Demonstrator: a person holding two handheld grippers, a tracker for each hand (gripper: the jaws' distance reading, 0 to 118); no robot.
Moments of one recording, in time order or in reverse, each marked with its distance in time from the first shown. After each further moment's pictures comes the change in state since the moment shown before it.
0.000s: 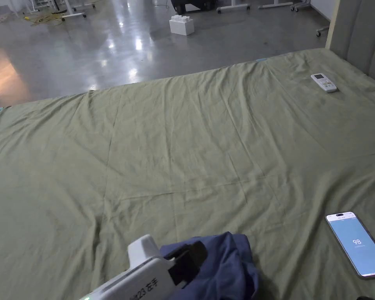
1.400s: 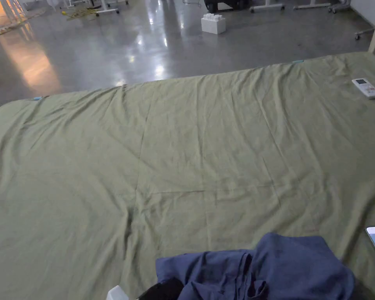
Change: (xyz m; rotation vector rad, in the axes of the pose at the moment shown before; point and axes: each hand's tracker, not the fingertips) left arm -0.172 -0.041 0.052 0.116 -0.015 0.493; right arm -0.029 0.018 -0.011 -0.007 0.038 0.126
